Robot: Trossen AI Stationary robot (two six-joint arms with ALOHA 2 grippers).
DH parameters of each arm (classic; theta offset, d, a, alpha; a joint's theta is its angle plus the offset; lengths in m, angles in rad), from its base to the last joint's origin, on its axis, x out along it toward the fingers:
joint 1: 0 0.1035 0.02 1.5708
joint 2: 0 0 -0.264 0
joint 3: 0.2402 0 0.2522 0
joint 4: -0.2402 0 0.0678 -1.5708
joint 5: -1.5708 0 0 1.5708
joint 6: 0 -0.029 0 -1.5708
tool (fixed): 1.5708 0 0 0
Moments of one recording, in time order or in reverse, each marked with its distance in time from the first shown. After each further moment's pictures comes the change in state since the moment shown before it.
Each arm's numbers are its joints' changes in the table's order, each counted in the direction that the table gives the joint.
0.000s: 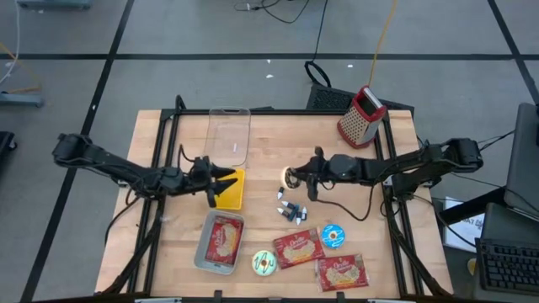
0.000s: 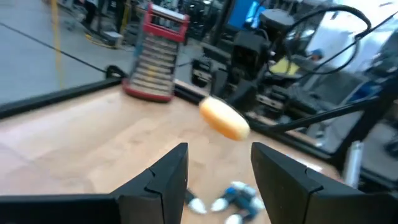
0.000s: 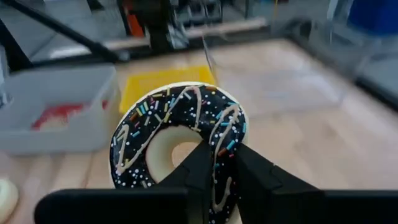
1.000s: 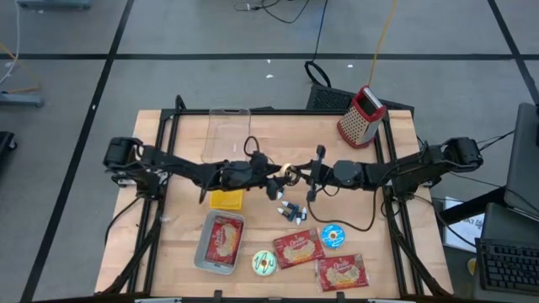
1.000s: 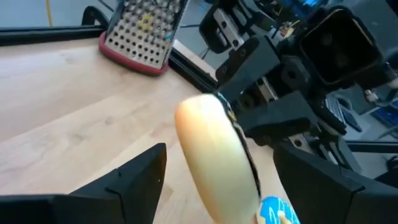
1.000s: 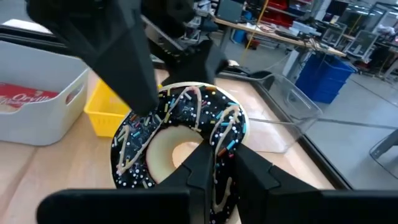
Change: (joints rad) left arm 0.170 -0.691 0.655 -0.174 -0.130 0.234; right arm 0.084 -0.001 0.000 0.088 -0.215 0.314
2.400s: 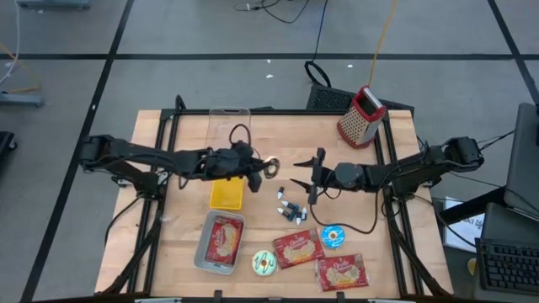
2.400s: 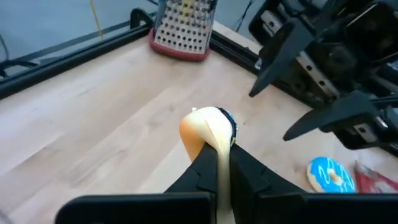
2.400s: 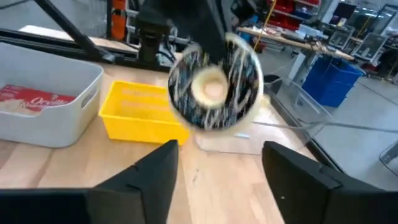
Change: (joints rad) left arm 0.031 0.276 0.010 -0.496 0.020 -0.129; right arm 0.033 0.011 0.000 -0.009 -0.001 -0.011
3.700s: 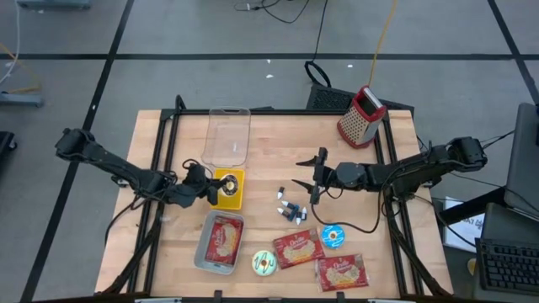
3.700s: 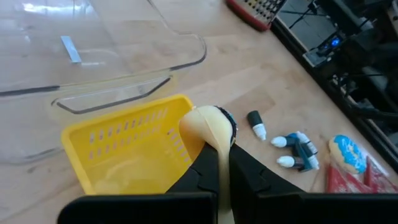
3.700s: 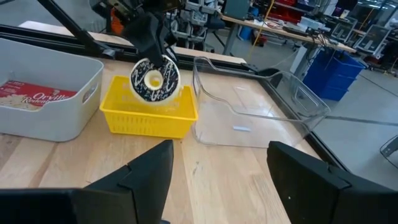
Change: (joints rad) left arm -0.346 0.447 -0.593 -0.046 0.379 0.628; right arm -0.002 0.042 0.001 -0.069 -0.002 -0.020
